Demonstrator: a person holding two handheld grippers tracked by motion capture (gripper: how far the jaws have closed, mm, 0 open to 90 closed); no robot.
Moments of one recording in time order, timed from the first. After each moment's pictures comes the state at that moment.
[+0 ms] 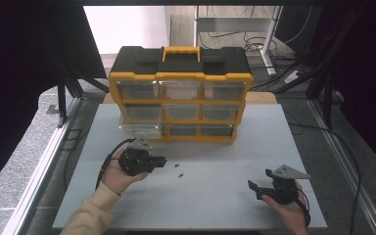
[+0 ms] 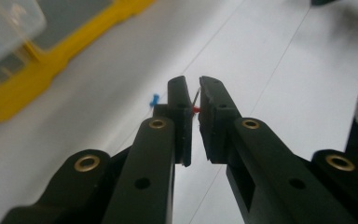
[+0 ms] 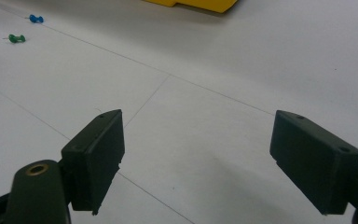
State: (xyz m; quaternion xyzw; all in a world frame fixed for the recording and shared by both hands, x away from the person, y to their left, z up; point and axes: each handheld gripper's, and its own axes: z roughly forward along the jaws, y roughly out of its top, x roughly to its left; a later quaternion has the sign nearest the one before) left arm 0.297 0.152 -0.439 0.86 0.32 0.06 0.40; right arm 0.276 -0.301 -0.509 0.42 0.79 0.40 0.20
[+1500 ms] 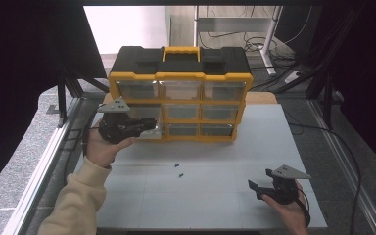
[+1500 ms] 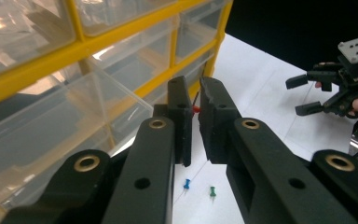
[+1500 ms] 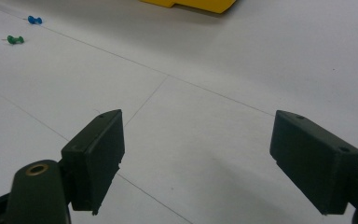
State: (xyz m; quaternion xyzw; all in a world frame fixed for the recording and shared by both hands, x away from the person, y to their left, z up) left arm 0.319 0.184 -0.349 0.80 0.34 0.12 0.49; right arm 0.277 -0.301 -0.509 0.42 0.79 0.40 0.20
